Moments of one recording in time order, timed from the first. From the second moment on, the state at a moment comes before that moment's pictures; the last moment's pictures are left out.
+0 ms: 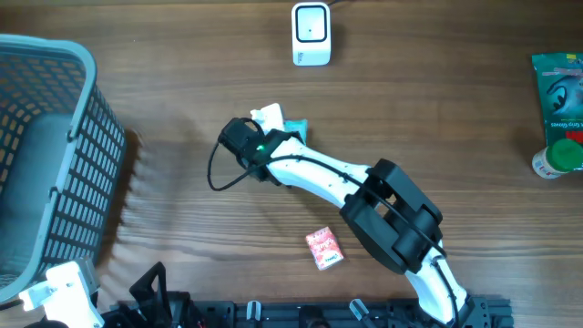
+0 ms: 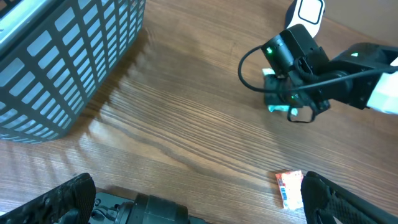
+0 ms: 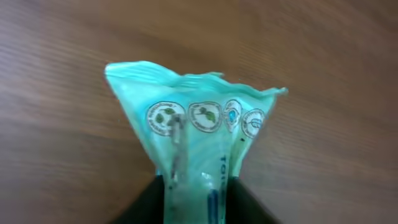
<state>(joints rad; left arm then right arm) -0.03 0.48 1.44 -1.68 -0.04 -0.38 0.89 2.20 1.58 -0.76 0.61 0.54</state>
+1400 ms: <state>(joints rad) -0.03 0.48 1.44 -1.68 -0.04 -0.38 0.44 2.03 1.58 -0.58 -0.91 -0.01</state>
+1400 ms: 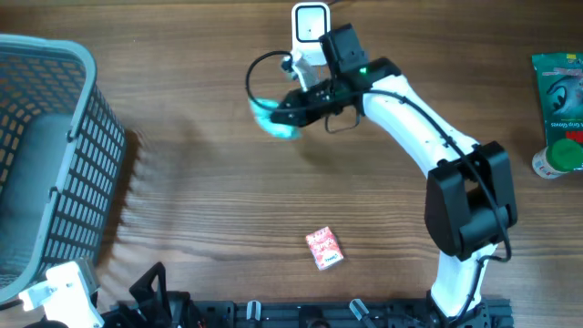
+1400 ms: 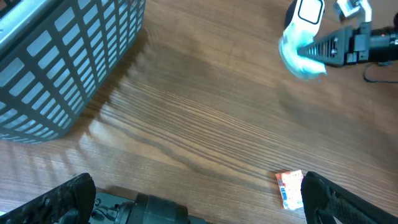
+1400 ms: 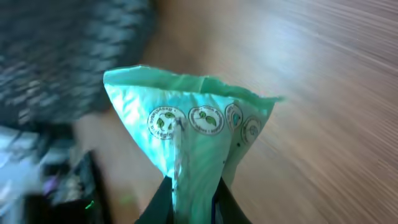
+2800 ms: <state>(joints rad) -0.03 0.48 1.44 -1.69 -0.04 -0.38 0.44 2.23 1.76 -0.11 0.21 -0.11</state>
